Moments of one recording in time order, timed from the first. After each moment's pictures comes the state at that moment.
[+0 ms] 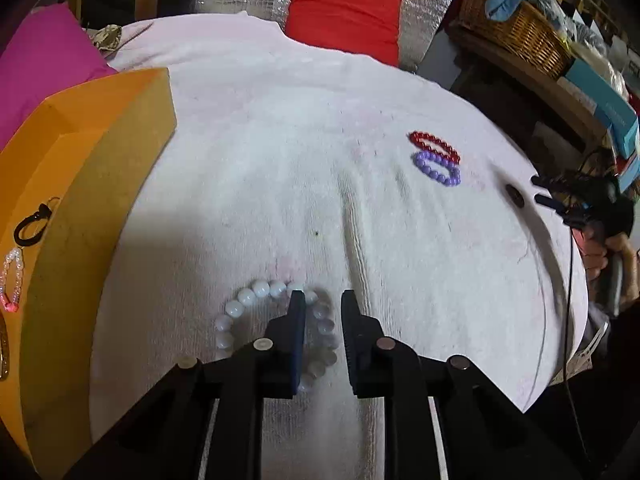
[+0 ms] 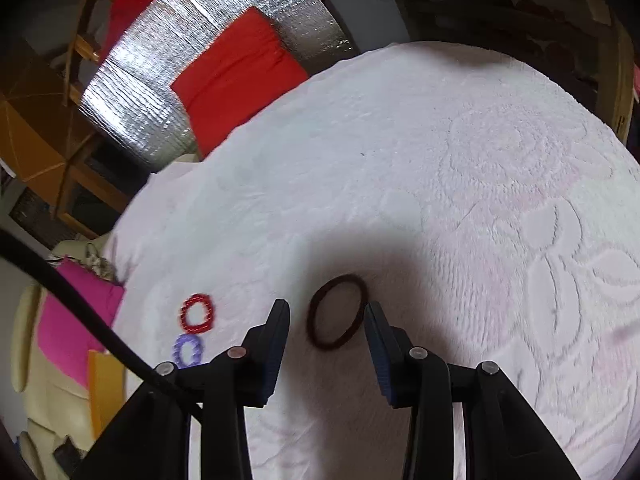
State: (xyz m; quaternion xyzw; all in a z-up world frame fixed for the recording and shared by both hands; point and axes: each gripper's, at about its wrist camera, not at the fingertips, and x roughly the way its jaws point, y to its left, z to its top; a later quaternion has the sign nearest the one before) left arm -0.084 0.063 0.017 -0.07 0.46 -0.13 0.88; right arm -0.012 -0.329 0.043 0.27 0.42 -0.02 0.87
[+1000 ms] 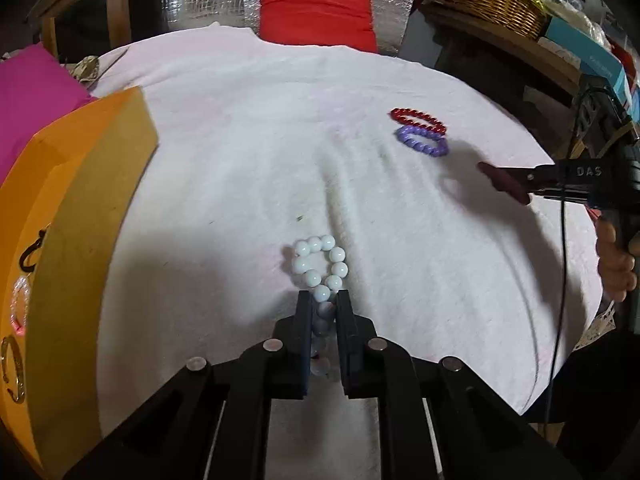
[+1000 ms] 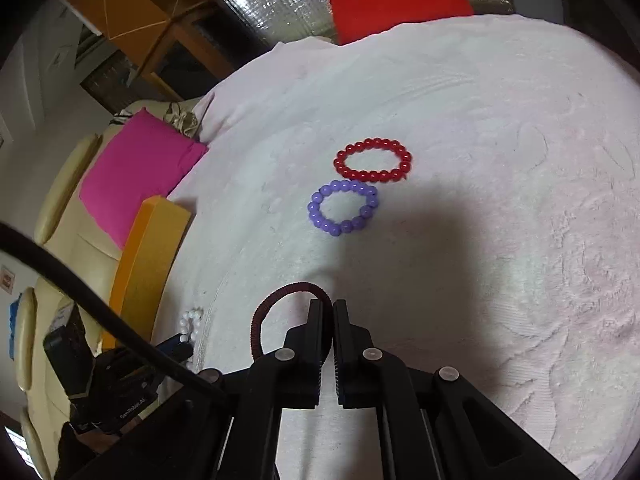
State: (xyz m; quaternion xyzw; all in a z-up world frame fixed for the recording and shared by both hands) left arm -0.100 0.053 0.016 0.01 0.46 -0.15 0.88; right arm -0.034 -0.169 0.038 0.16 0.48 0.20 0.84
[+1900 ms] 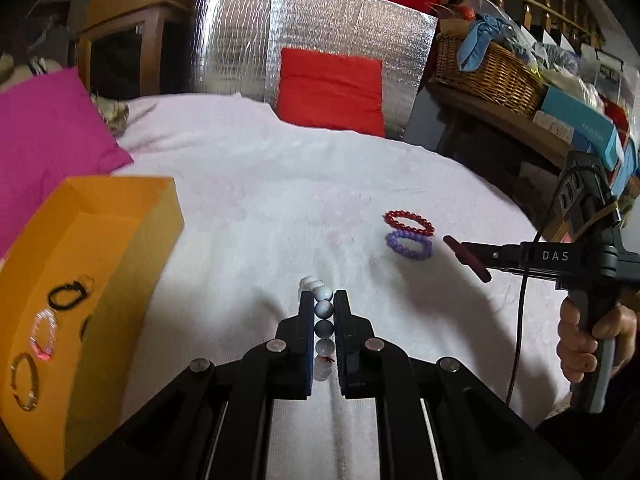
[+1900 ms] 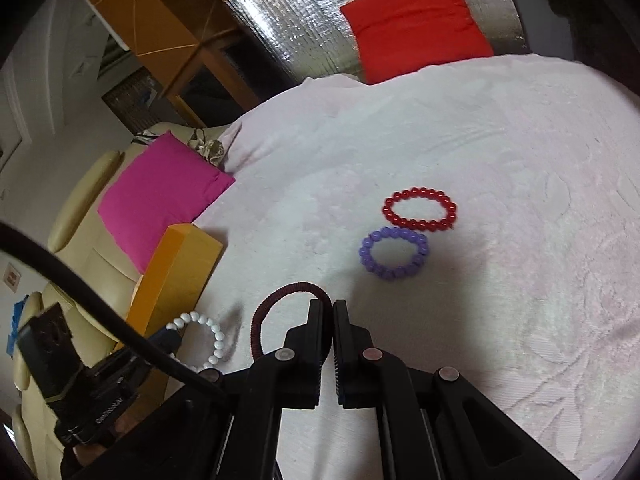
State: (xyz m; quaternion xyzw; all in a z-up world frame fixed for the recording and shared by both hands) left arm -0.111 0.062 0.072 -0.04 0.34 -0.12 0.93; right arm -0.037 -0.145 0.056 0.17 0.42 0.22 0.87
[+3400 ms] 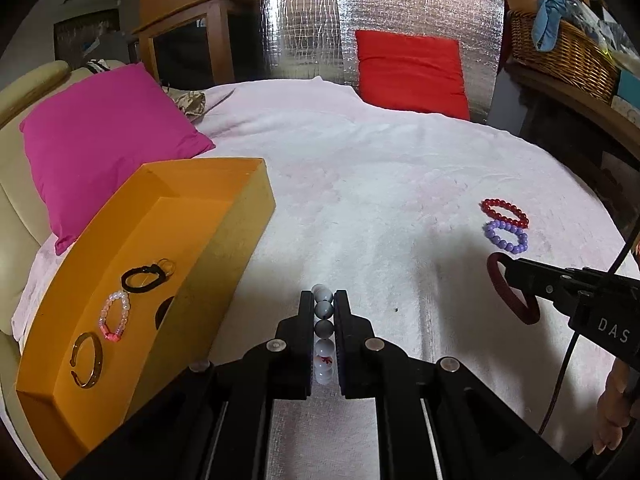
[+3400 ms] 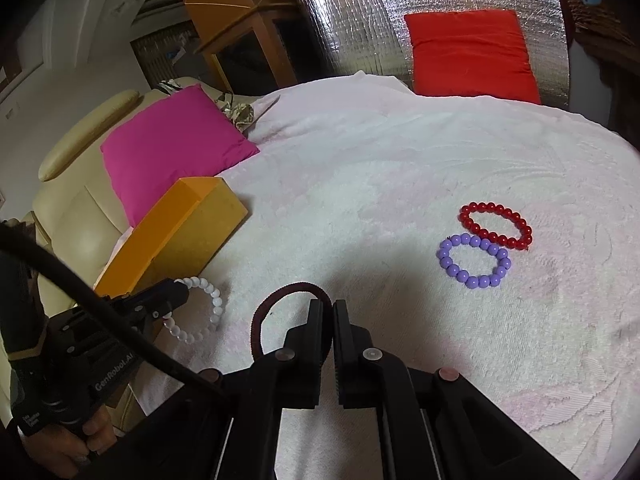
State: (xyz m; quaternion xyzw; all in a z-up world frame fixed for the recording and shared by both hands) left arm -0.097 0.077 0.061 0.00 0.38 0.04 0.93; right arm -0.051 -0.064 0.052 0.05 0.39 0.23 0.89
